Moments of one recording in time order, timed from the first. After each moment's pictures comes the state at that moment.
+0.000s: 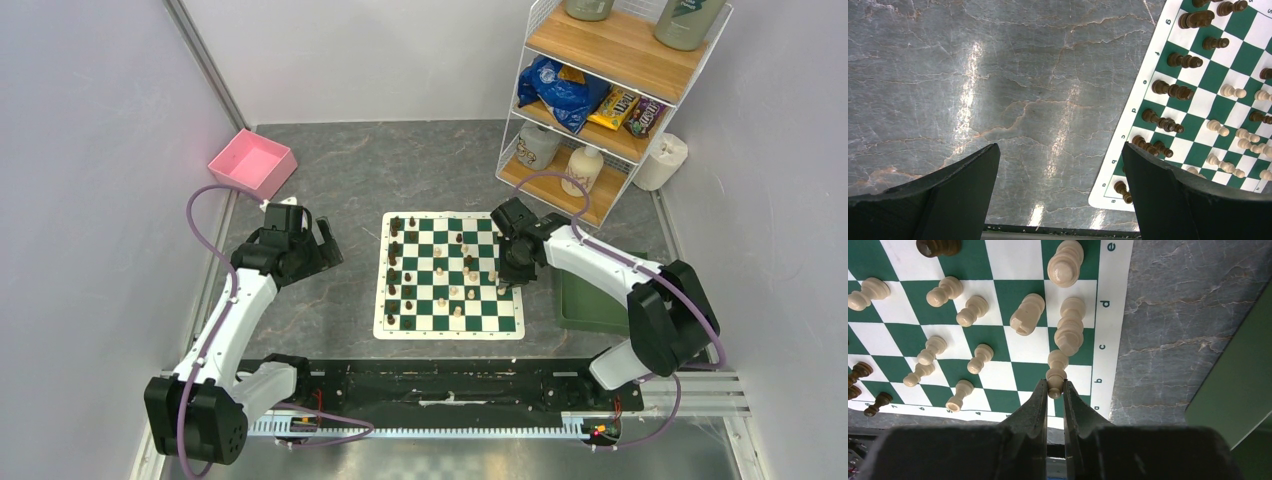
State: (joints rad) left arm -0.13 1.03 0.83 -0.75 -0.04 -0.48; right arm 0.56 1.51 0.99 -0.76 0.04 0.62
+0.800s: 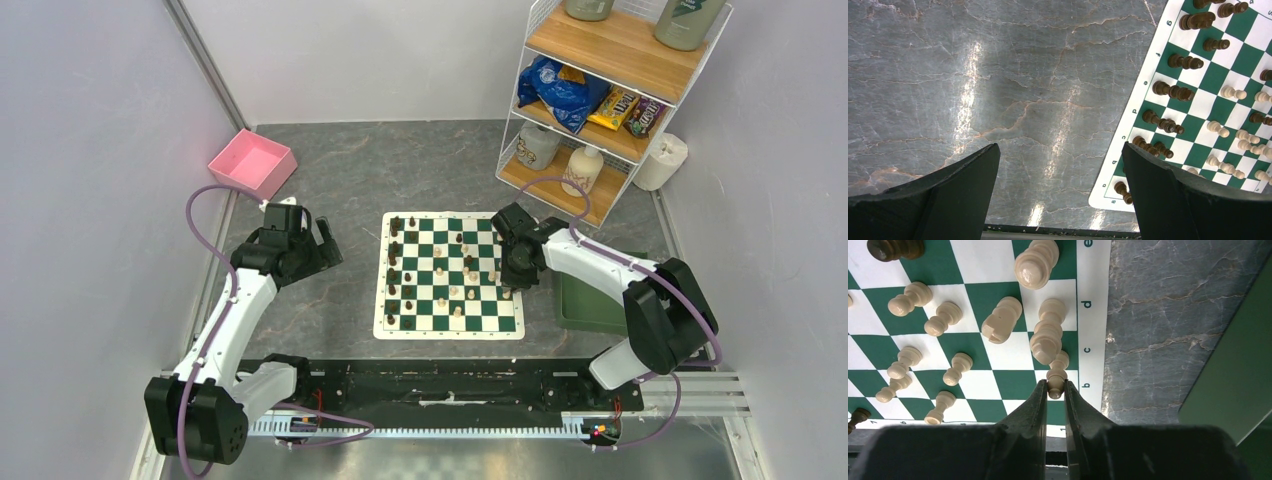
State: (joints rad) left arm -0.13 1.04 0.83 -0.75 -0.04 -0.48; right arm 0.56 1.52 0.95 -0.74 0.09 0.64
